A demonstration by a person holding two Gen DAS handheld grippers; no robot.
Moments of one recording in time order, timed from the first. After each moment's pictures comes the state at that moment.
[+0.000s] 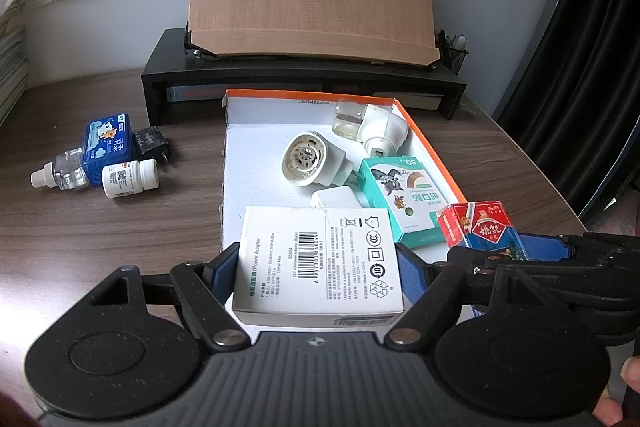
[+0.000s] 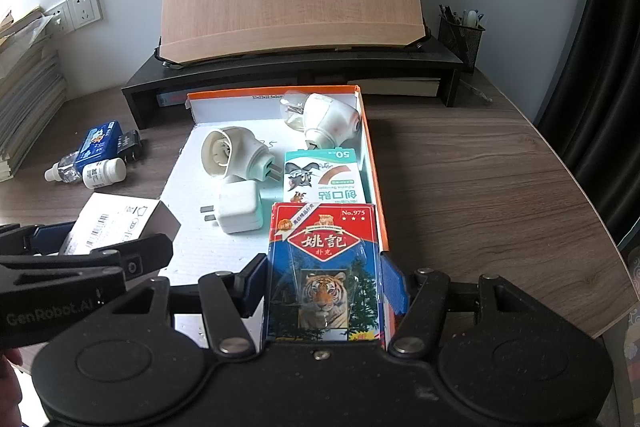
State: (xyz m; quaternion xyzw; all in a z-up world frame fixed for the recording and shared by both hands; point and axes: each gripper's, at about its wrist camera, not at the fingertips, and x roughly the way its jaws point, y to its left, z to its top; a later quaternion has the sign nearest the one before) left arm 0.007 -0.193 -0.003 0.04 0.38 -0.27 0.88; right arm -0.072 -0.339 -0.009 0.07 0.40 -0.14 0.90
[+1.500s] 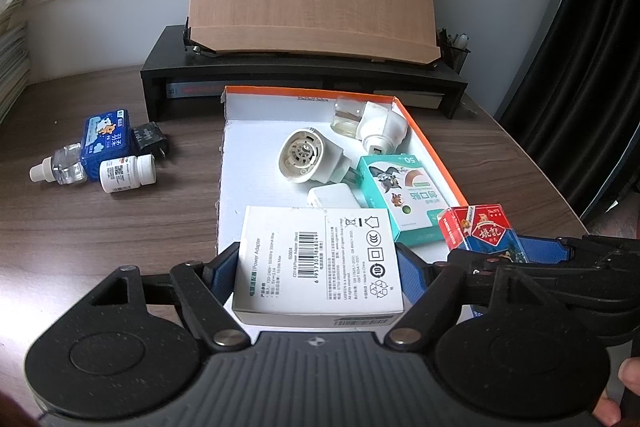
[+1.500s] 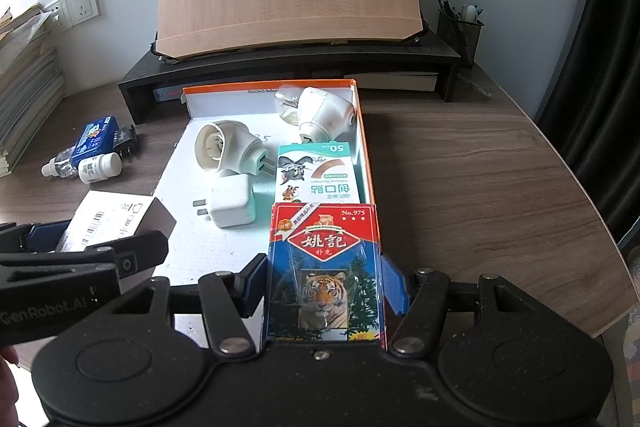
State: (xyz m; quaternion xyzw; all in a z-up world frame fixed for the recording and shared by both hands) left arm 0.006 -0.195 -0.003 0.03 0.38 -0.27 0.88; right arm -0.070 -0.343 -0.012 0.07 0.40 -0.14 0.90
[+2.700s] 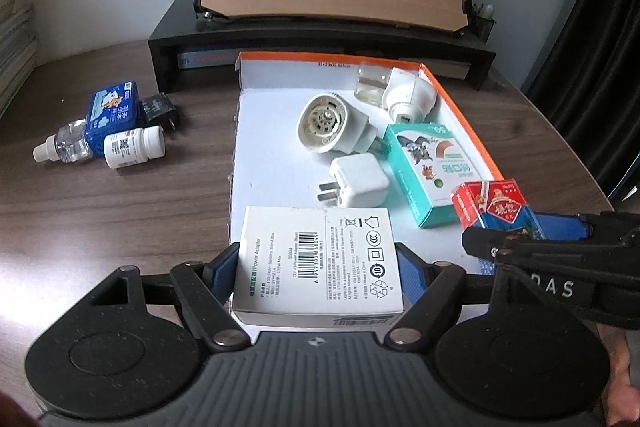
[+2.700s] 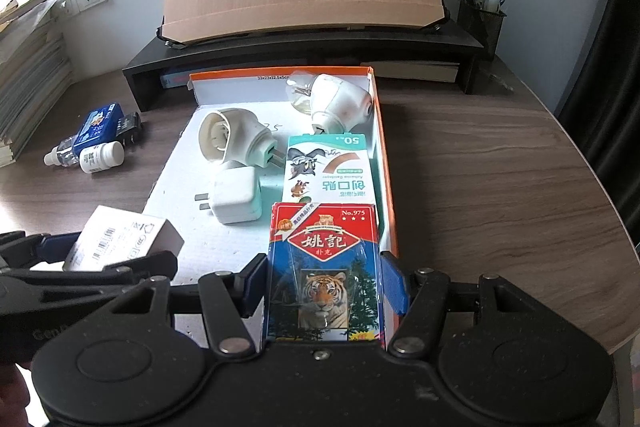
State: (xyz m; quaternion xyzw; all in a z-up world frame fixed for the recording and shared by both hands) left arm 0.017 -0.203 -0.023 0.06 0.42 -0.23 0.88; right arm -0.052 -0.352 -0.026 0.07 0.42 -0.11 0.90
